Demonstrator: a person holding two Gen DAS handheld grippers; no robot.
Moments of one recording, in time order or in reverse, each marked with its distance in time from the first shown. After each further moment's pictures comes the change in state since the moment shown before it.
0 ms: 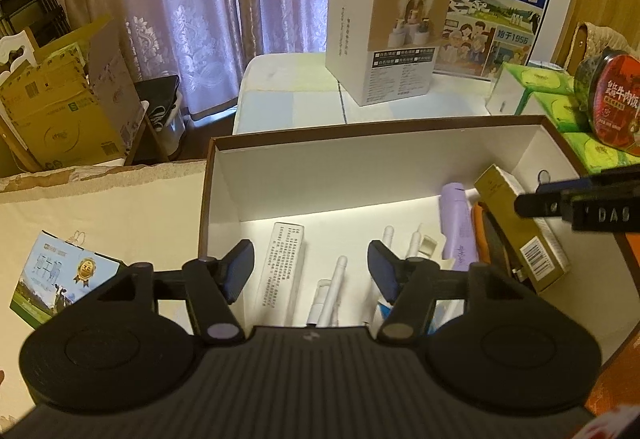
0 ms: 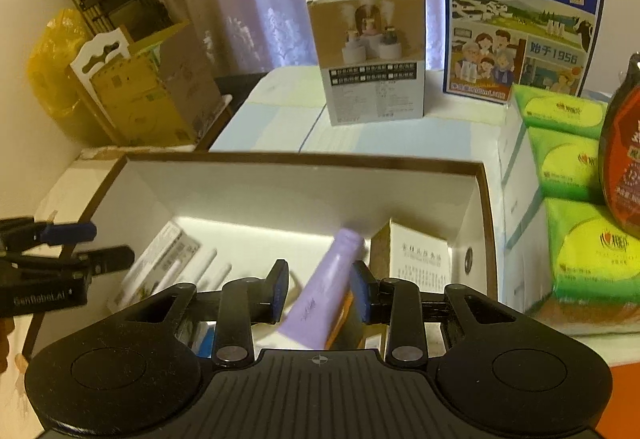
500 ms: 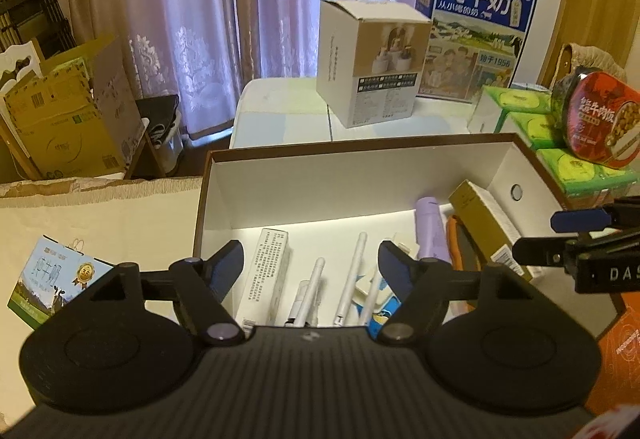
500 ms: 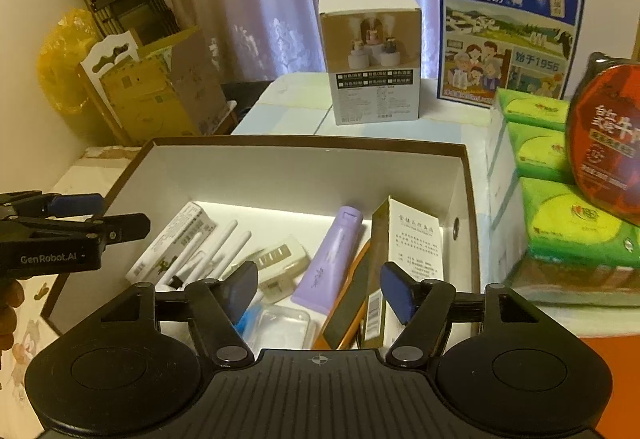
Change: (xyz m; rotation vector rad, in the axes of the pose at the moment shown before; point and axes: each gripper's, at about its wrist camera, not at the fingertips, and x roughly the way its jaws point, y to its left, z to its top) left arm -0.036 -0.014 -0.011 -0.016 -0.083 -0.007; right arm -0.043 0.016 -0.032 -0.019 -0.051 -0.015
